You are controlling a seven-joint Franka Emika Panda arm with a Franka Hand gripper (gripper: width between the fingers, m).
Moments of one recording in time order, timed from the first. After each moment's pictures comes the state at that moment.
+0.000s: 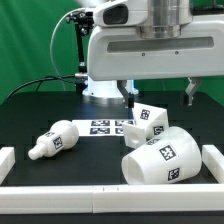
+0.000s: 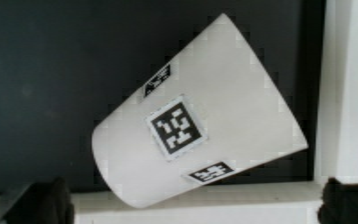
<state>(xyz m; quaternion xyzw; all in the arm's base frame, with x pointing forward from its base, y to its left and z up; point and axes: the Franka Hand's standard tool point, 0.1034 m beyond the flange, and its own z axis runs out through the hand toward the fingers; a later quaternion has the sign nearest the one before) 0.616 0.016 0.118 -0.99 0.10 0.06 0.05</state>
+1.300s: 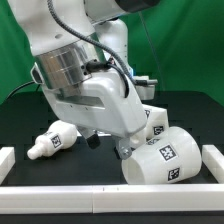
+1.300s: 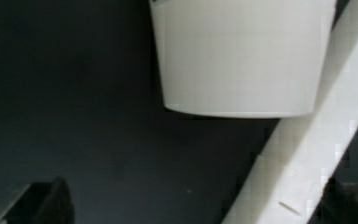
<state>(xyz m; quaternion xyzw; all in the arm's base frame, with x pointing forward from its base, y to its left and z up) 0.622 -0.042 0.064 -0.86 0.48 0.10 0.14</state>
